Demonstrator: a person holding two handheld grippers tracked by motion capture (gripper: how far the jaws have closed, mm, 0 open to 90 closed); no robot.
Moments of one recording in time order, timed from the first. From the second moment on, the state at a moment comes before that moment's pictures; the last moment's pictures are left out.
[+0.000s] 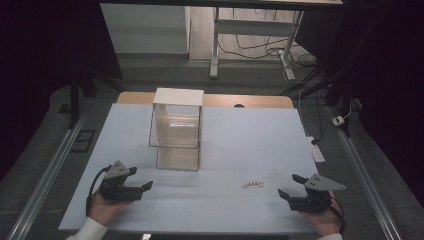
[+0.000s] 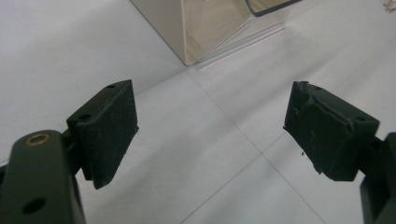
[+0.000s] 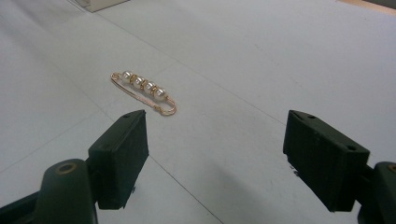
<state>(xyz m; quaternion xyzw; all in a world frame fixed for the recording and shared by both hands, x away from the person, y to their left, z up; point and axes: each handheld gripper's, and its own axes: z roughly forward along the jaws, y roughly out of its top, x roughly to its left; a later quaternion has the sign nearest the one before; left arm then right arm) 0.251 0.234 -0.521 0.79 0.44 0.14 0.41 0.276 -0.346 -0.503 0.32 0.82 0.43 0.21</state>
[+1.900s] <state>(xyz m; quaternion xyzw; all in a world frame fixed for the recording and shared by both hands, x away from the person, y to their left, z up) 0.253 0.235 -0.517 0.78 0.44 0.15 0.41 0.309 -0.301 -0.442 0.30 0.84 0.41 0.18</state>
